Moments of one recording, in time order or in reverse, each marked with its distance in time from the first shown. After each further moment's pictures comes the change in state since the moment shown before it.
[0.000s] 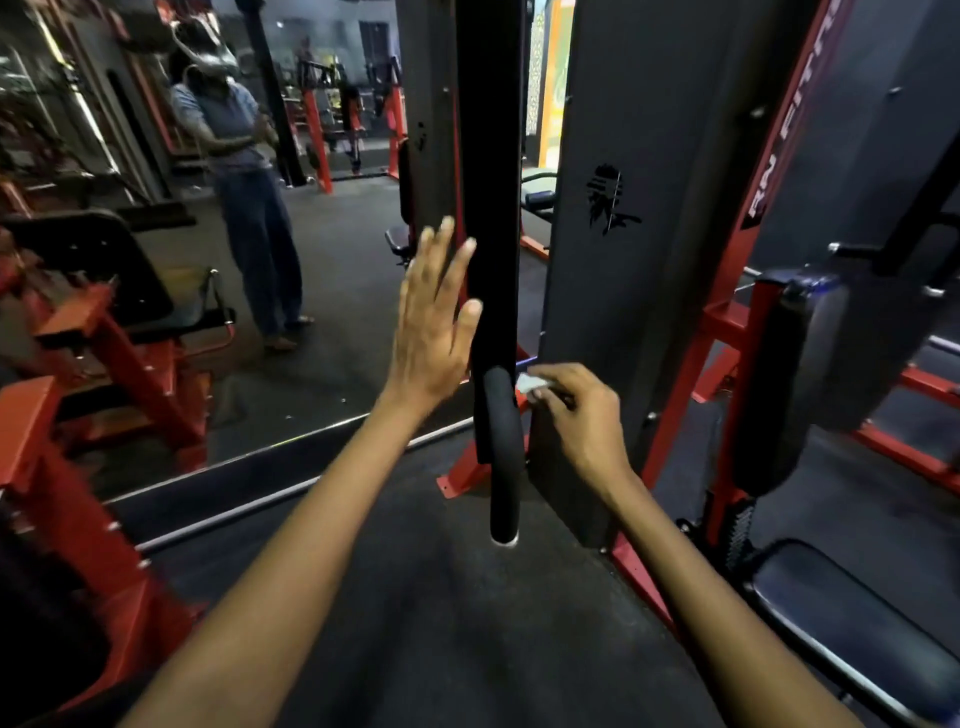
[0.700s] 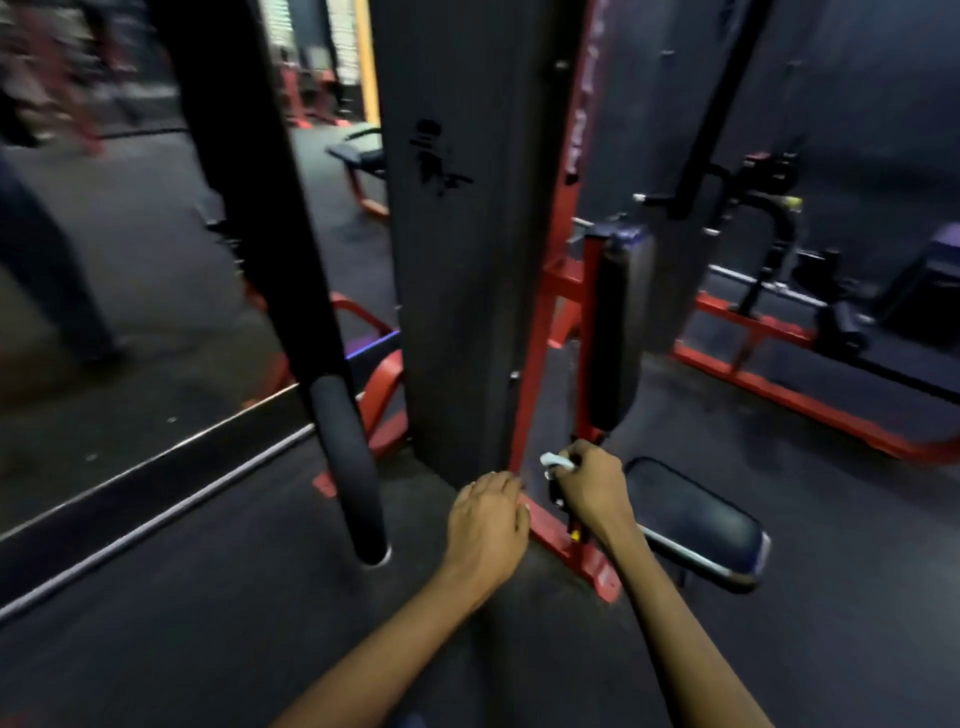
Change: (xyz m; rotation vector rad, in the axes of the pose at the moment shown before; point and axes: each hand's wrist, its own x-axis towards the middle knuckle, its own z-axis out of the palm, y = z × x) left_hand -0.157 0.136 0.147 -0.112 -0.706 -0.105; right_hand -0.080 0.114 -0.094 -0.357 0.049 0.836
